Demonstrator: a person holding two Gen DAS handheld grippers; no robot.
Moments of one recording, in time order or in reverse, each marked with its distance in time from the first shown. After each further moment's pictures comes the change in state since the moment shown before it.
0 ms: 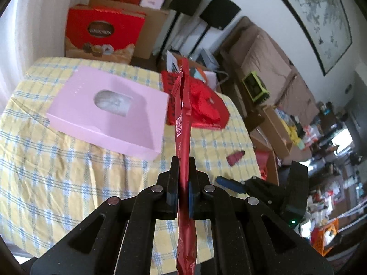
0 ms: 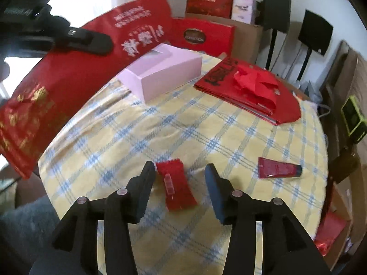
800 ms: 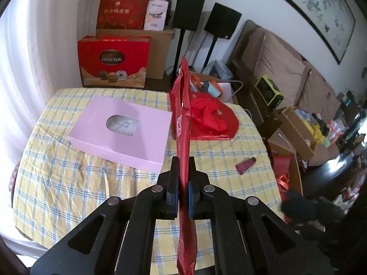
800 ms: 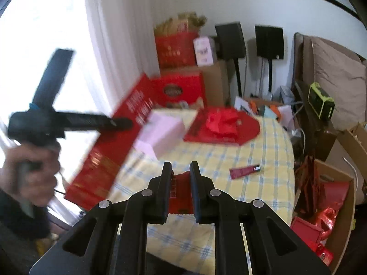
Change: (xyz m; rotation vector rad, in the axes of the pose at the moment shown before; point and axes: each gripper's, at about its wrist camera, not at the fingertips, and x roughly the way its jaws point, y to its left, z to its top) left arm -0.018 -0.051 -0.008 0.109 -0.103 0.187; right arm -0.150 0.000 -0.007 0.270 -0.322 -0.011
